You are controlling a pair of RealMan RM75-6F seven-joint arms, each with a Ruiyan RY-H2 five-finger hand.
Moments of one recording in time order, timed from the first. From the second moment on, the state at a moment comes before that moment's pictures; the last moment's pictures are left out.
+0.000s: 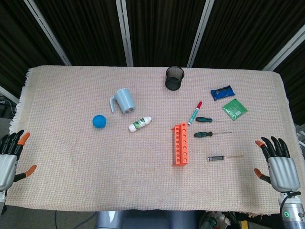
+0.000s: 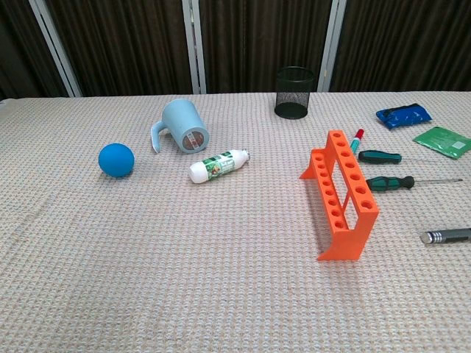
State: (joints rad) left arm -0.08 -1.13 -0.02 -1.64 1.54 1.53 0.11; right arm 0.09 -1.15 0.07 -1.62 -1.49 1.48 -0.13
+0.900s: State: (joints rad) left arm -0.03 -1.08 0.00 -1.67 1.55 1.56 0.10; right arm 0.09 -1.16 0.05 -1.60 -1.52 1.46 -0.06
